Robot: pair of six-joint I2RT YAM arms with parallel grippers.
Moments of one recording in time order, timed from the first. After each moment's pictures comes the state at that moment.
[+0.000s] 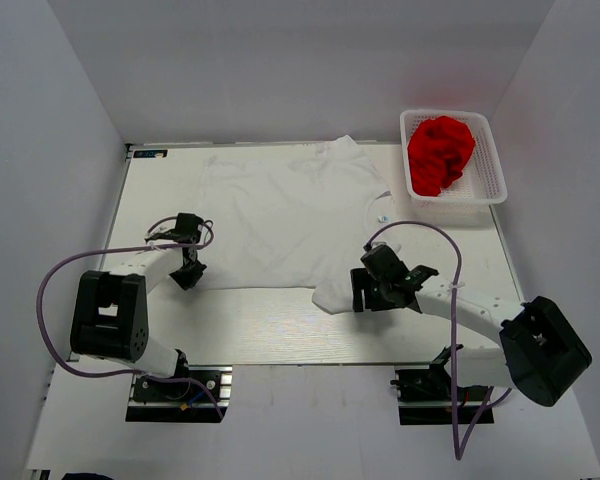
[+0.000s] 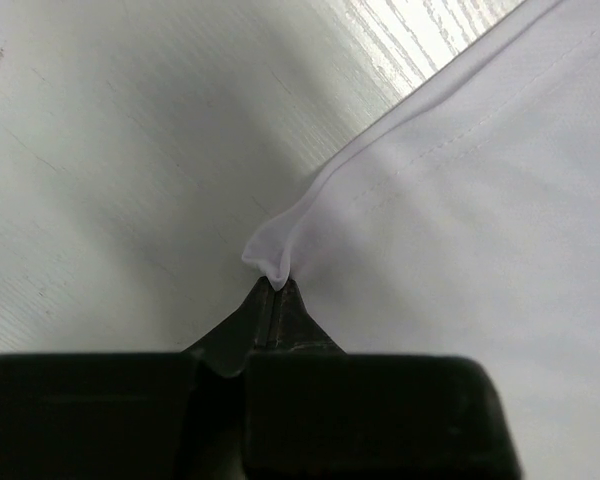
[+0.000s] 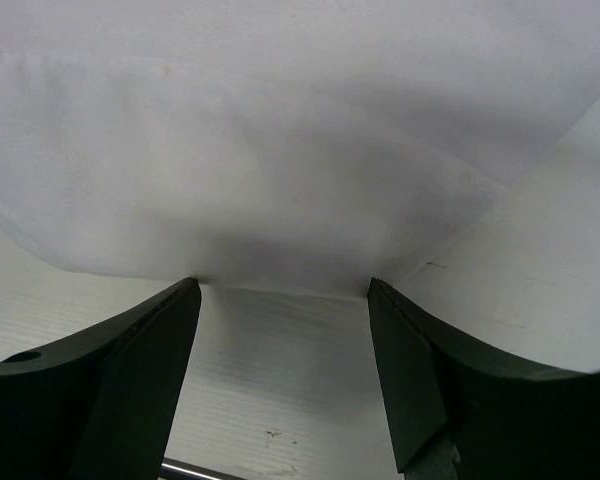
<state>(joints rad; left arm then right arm) -0.13 1.49 0.77 -0.61 -0.38 -0.91 0.71 1.25 0.59 -0.43 0.07 0.50</state>
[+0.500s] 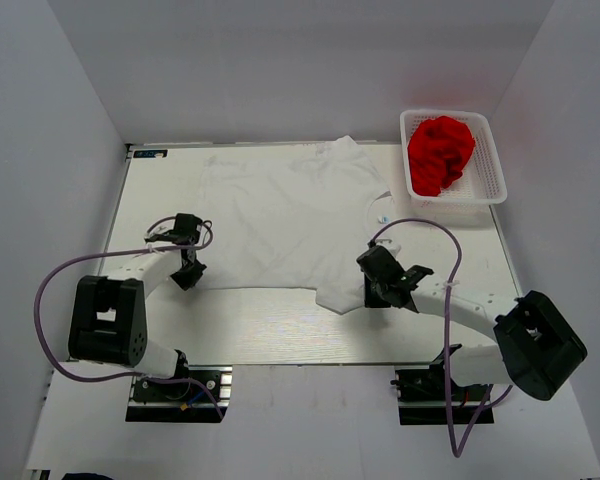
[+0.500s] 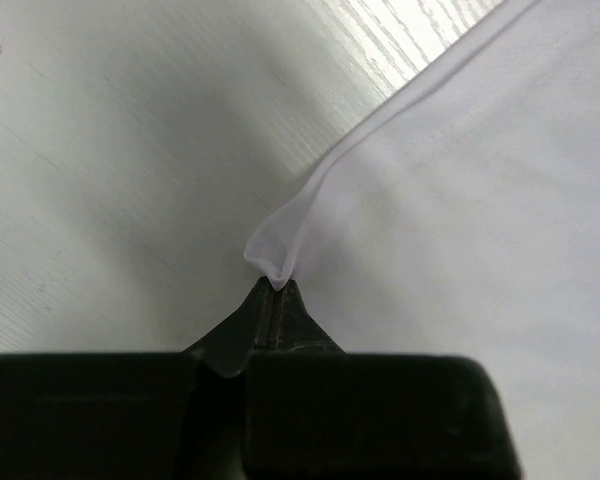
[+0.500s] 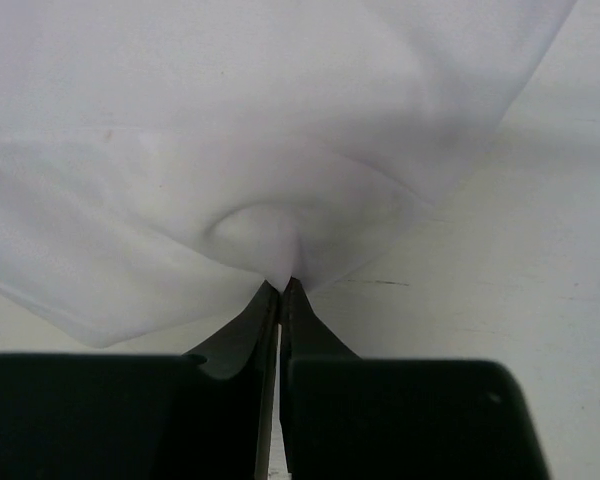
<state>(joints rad) -0.13 1.46 0.77 -0.61 -0.37 -0.91 0.74 1.29 0.59 -0.39 0.22 0.60</state>
